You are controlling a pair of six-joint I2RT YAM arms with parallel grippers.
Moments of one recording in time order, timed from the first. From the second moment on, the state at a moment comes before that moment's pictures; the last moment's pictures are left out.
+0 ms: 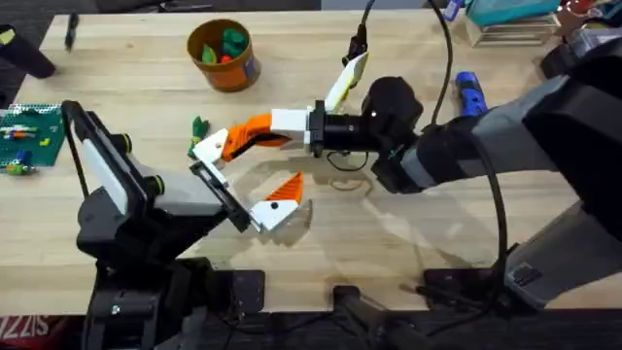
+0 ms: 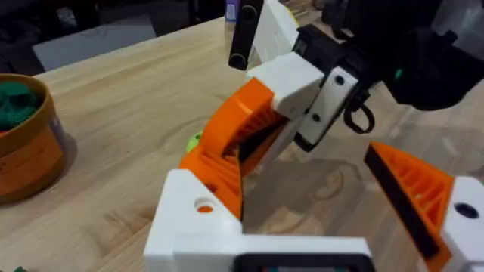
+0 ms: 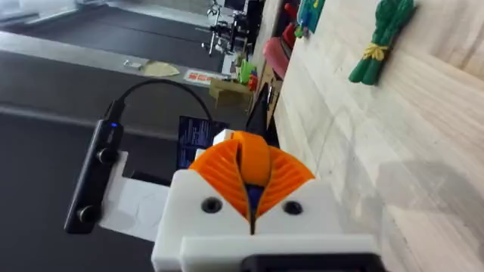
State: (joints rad) left arm 0.05 0.02 0.08 -0.28 0.87 0.10; right arm 0.69 1.89 0.65 1.26 -0.77 1.36
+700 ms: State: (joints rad) left arm 0.06 0.02 0.08 -0.28 0.85 0.10; right arm 0.74 1.89 0.74 1.15 -0.80 1.28
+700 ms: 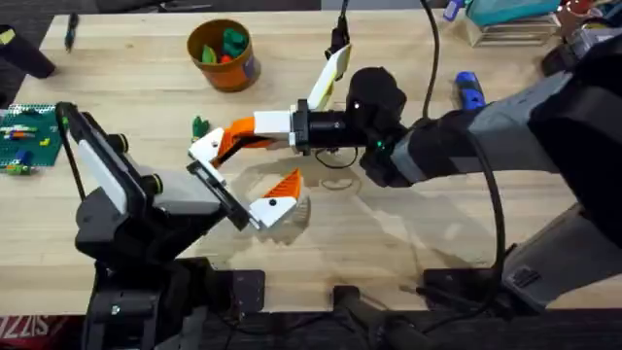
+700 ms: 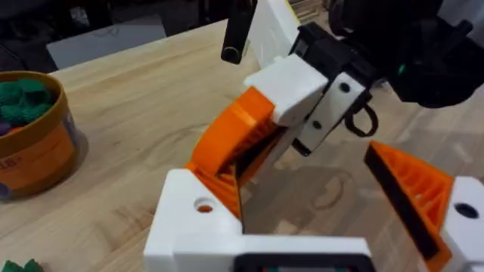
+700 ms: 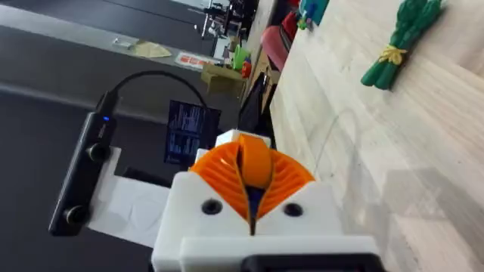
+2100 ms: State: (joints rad) left arm 0.03 0.01 0.08 -0.28 1.07 0.16; right arm 0.49 1.63 0.82 -0.27 -0.96 0.69
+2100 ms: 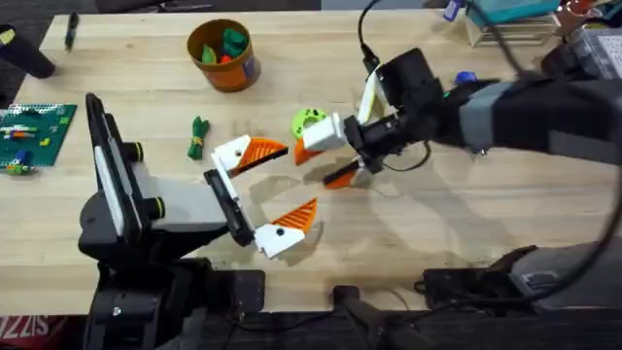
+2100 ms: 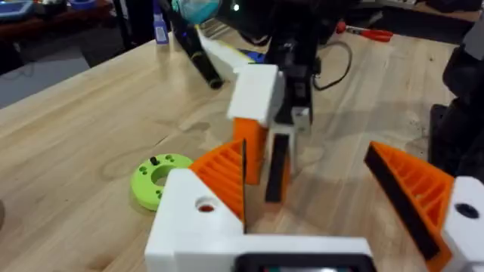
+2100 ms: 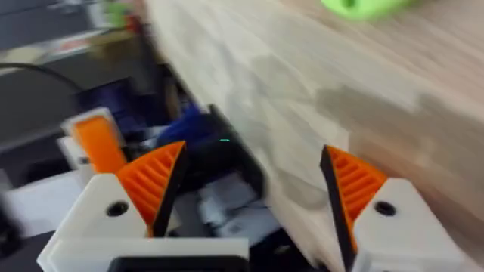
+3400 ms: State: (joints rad) left arm 0.03 0.01 0.08 -0.28 1.07 0.16; right arm 0.57 1.67 1.08 -0.30 -0.28 -0.15
